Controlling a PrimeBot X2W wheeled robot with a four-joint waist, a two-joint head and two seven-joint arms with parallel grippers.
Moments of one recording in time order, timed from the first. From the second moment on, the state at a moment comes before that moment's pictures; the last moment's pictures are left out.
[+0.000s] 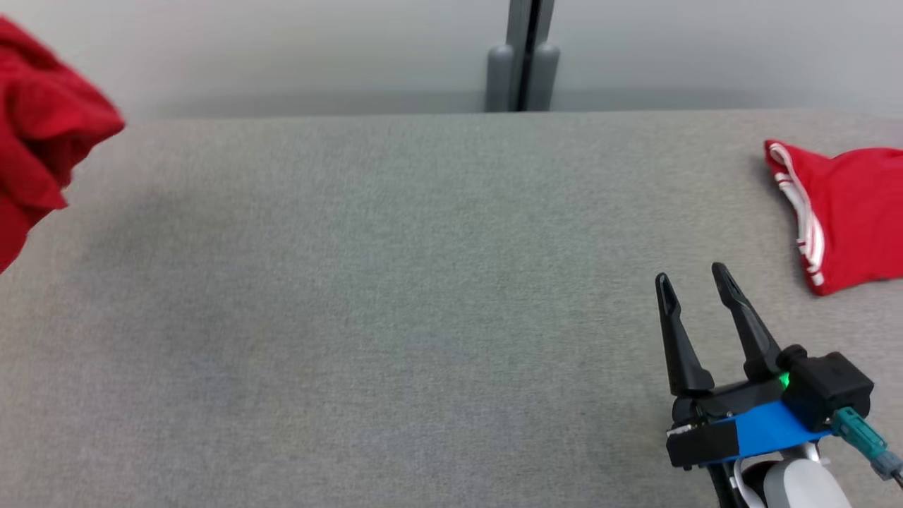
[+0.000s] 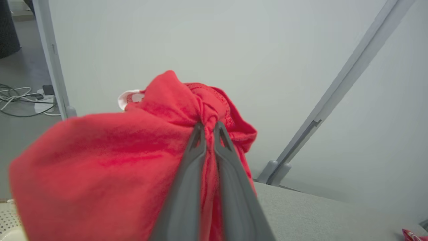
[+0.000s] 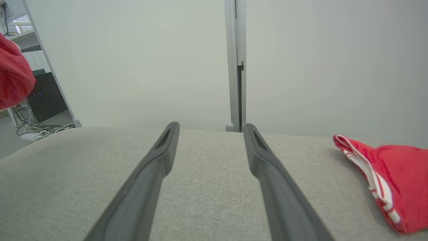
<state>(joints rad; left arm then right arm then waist) -0.69 0.58 0.07 0.26 -0.77 -0.03 0.51 -0.12 -0.06 0.07 0.05 0.15 0.13 -0.22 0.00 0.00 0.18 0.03</state>
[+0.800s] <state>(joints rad) -0.50 0.28 -0.34 0.15 -0.68 -0.06 0.48 -0.07 -0.05 0.07 0.08 0.20 0.13 -0.23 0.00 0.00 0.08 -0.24</state>
